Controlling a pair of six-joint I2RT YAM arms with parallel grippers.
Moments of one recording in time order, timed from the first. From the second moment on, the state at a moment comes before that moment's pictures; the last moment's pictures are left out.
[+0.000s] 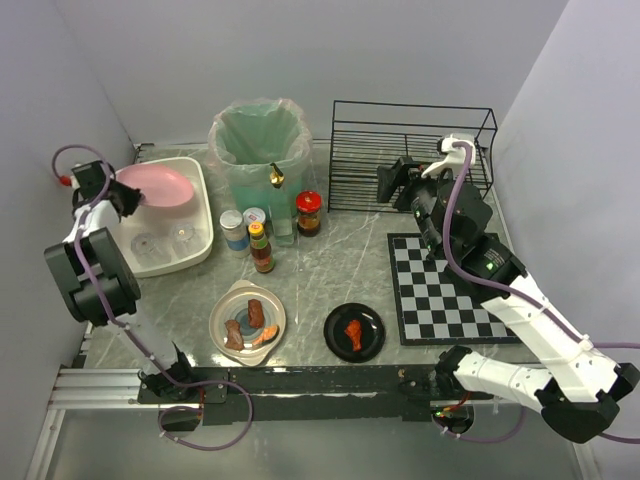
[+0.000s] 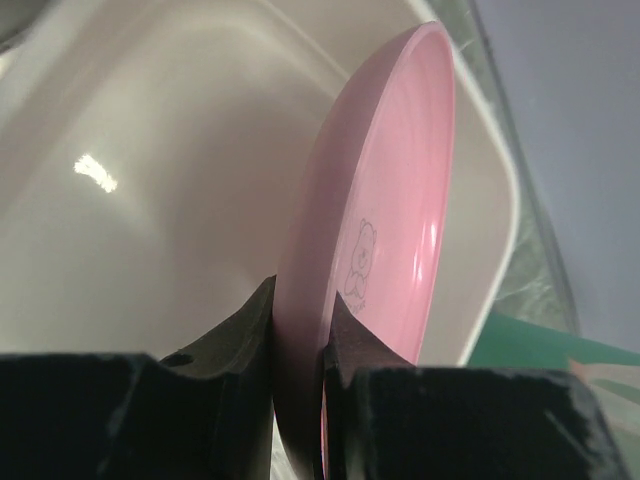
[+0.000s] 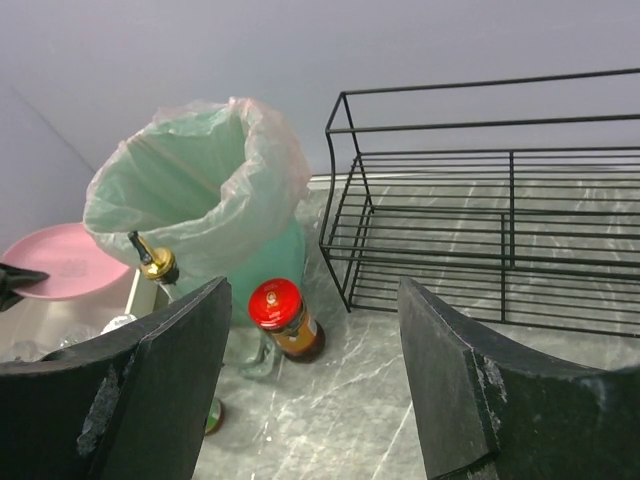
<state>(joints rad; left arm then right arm) 0.46 1.77 1.27 -0.14 0.15 -0.76 0.71 0.99 1.25 -0.26 0.53 0.27</state>
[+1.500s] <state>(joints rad) 0.29 1.63 1.38 -0.29 -0.12 -0.64 0.58 1.03 1.05 -0.66 0.22 0.45</state>
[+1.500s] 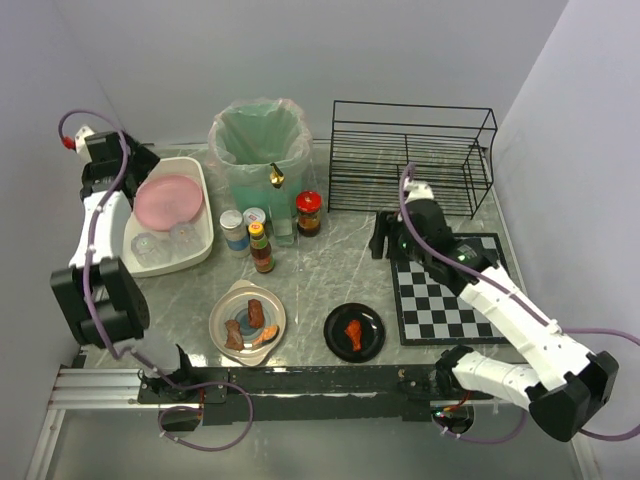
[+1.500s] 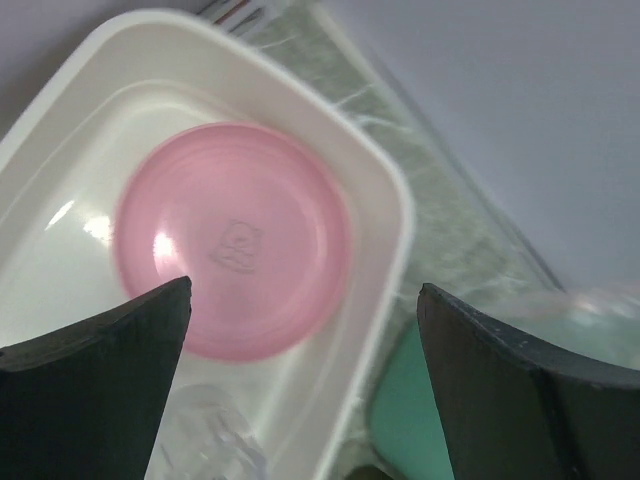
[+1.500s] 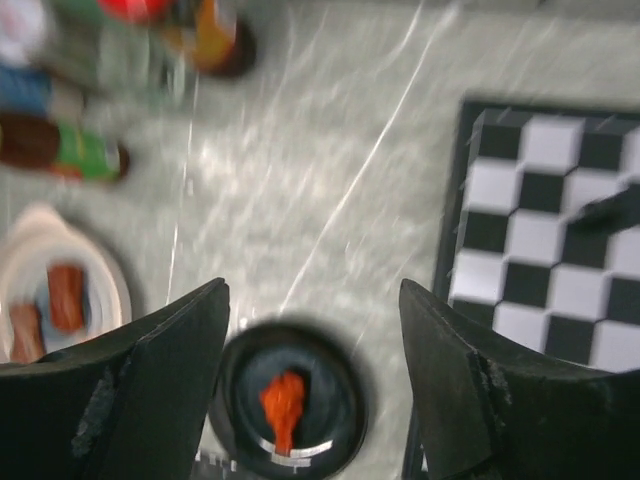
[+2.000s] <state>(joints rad) 0.16 1.16 1.09 -0.09 0.19 -0.64 0.57 1.18 0.78 -0.66 -0.06 0.49</state>
